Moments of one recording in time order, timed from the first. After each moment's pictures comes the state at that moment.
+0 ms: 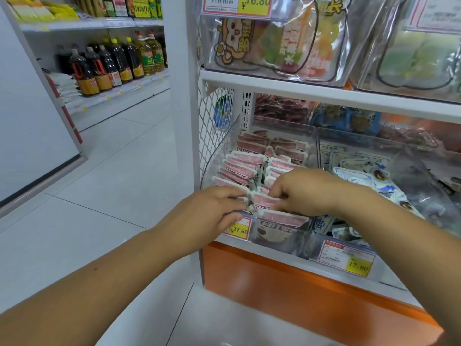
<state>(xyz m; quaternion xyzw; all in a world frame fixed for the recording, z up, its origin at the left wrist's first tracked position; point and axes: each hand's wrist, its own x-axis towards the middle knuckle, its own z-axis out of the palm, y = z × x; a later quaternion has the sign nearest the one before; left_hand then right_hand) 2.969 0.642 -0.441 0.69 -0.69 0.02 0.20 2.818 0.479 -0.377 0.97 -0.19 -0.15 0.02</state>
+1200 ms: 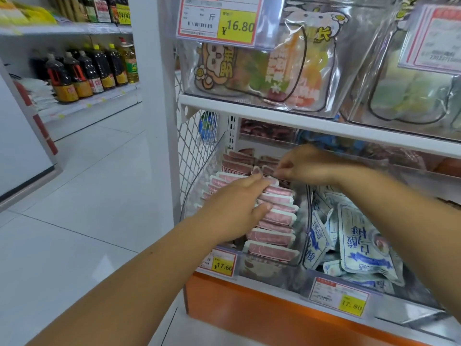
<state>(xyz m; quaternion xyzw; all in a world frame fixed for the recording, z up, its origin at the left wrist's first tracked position) 2.955 0.542 -0.422 0.71 -0.67 -0.06 0.21 2.841 0.387 -0.349 0.95 -0.31 -0.05 -0.06</state>
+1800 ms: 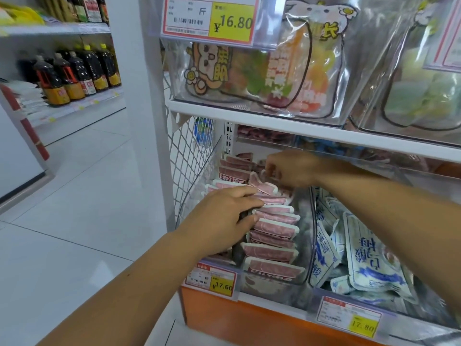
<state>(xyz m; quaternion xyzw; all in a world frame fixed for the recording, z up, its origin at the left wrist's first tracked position) 2.981 0.539 -0.437 0.68 -0.69 -0.03 0.23 2.874 0.350 -0.372 0.95 -0.28 -0.09 0.00</state>
